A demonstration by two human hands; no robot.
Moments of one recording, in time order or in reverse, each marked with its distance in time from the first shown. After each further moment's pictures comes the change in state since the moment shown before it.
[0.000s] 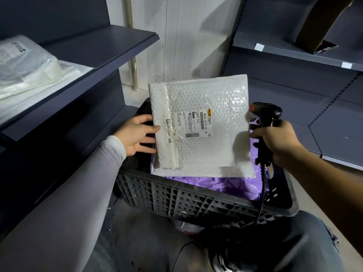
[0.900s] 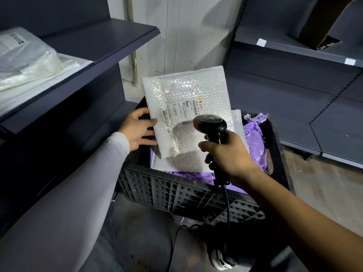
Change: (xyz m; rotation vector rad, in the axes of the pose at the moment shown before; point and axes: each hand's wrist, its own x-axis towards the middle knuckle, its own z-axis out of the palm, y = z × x) left_hand 0.011 -0.010 0.005 -0.018 0.121 0.070; right_hand -0.077 0.011 0.078 -0.045 -0.336 -0.058
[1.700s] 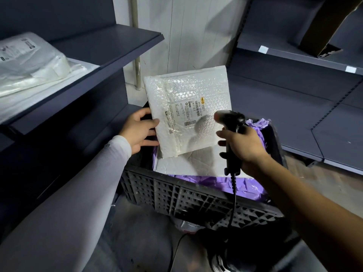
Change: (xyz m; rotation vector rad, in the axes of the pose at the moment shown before) left_hand -0.012 0.008 -0.003 -0.028 0.000 0.076; right_hand 0.030 -0.006 -0.024 0.153 0.120 0.040
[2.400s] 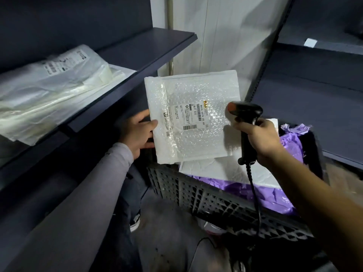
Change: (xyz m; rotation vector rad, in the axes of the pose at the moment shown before) left_hand -0.036 0.014 -0.050 0.058 0.272 0.053; right_hand 0.047 -0.004 0.022 0.014 -0.045 -0.094
